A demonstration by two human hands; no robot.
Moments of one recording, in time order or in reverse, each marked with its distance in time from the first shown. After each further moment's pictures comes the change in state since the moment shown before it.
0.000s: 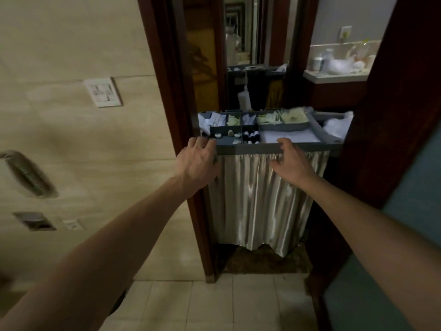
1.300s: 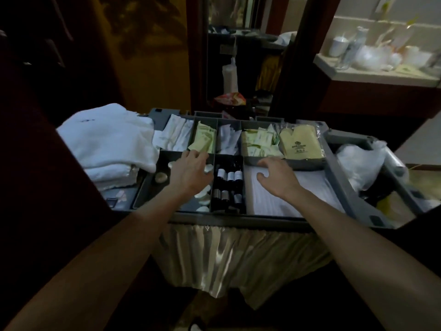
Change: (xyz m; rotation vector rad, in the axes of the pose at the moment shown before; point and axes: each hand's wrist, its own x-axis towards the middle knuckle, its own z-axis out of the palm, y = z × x) left_hand 0.445 -0.050 0.346 -0.195 -0.208 -0.099; right_hand 0.485 0.187 0.133 -0.232 -0.244 -0.007
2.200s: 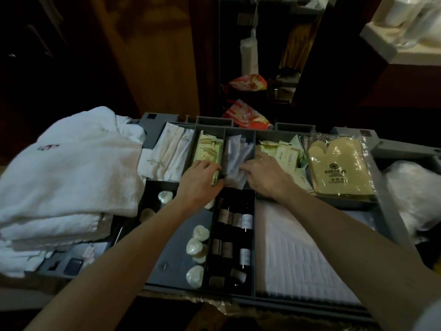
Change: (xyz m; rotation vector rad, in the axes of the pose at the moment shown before) left_hand 0.150 -0.033 0.087 -0.099 -0.021 0.046; right_hand 0.213 0.018 0.061 -0.258 -0.179 -0.324
